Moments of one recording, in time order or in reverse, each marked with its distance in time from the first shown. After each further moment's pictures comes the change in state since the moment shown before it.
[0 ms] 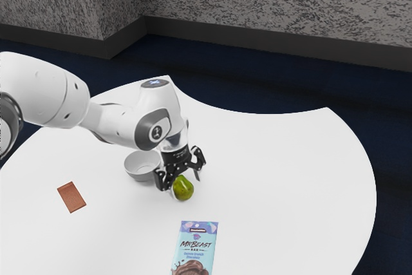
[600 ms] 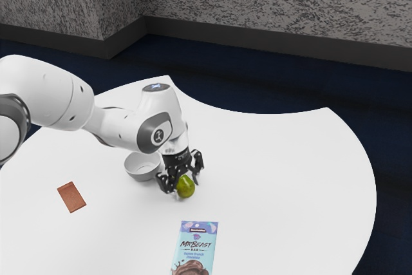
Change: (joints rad) arm 0.000 0.041 0.009 0.020 0.002 0.020 -0.051
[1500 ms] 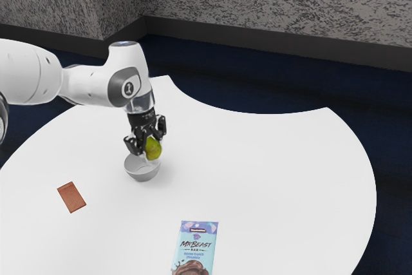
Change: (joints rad) arm 0.002 -0.093 0.185 0.129 0.009 -0.275 -0.028
